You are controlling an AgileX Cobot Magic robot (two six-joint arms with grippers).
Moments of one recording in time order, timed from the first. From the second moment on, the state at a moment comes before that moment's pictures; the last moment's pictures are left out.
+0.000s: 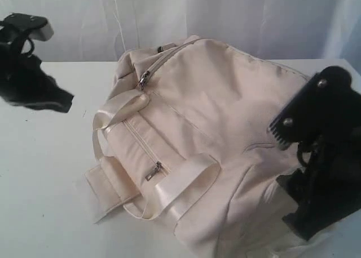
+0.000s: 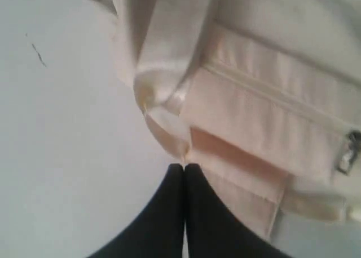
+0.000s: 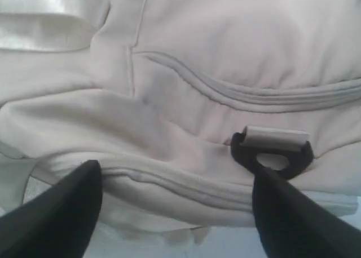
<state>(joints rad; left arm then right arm) -0.24 1.43 -1.08 -0.42 0.76 0.53 1.06 0.93 -0.70 -0.59 0.90 0.39</state>
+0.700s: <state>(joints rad) -0.28 2.04 -1.43 -0.64 0.34 0.62 1.06 0.81 -0.70 -0.53 0.85 0.43</state>
